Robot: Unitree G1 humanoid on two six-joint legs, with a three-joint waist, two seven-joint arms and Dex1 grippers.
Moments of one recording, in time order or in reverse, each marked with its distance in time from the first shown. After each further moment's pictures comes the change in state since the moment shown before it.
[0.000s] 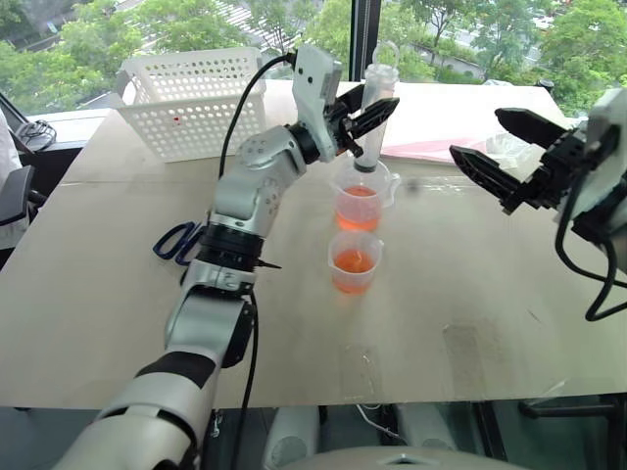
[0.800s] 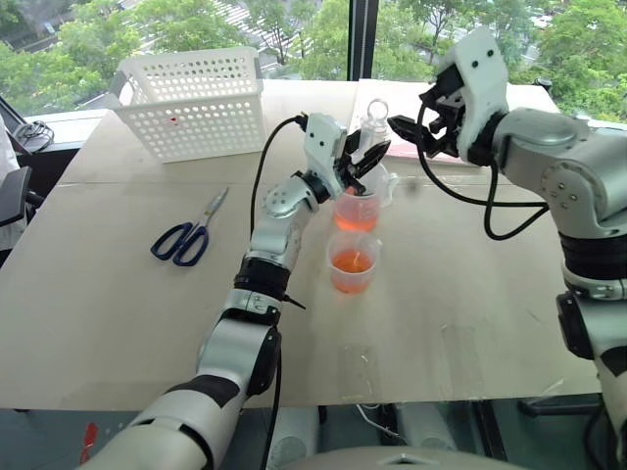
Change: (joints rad) left arm 0.130 -0.128 0.060 0.159 0.185 -0.240 -0.003; right arm -0.541 0.260 0.402 0.435 -0.400 0.204 -0.051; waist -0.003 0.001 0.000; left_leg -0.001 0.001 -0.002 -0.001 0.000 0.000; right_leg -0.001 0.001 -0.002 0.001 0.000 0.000
